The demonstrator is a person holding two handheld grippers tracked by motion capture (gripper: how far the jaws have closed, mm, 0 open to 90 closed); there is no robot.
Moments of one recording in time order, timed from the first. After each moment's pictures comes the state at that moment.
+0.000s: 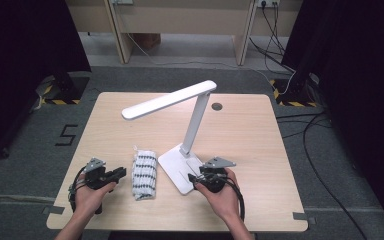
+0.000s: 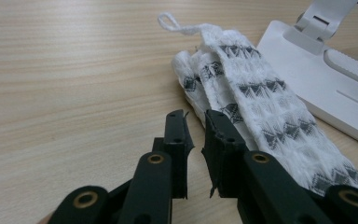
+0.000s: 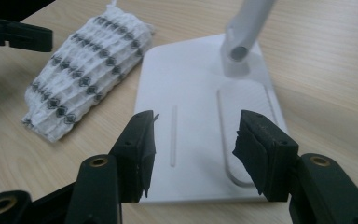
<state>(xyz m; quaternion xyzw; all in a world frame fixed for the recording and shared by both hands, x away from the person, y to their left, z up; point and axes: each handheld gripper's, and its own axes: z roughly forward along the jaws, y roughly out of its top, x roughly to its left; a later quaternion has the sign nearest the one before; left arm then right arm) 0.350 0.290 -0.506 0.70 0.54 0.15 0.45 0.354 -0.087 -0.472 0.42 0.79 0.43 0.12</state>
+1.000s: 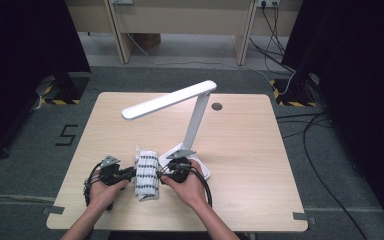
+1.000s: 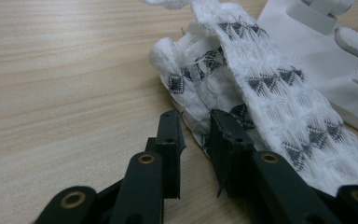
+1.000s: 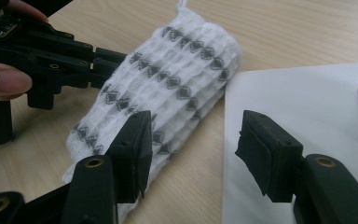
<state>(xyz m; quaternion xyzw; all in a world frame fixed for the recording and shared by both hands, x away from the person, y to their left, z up) 0.369 0.263 -0.521 0.72 0.53 0.13 0.42 0.385 0.009 -0.479 0.38 0.82 0.41 0.06</state>
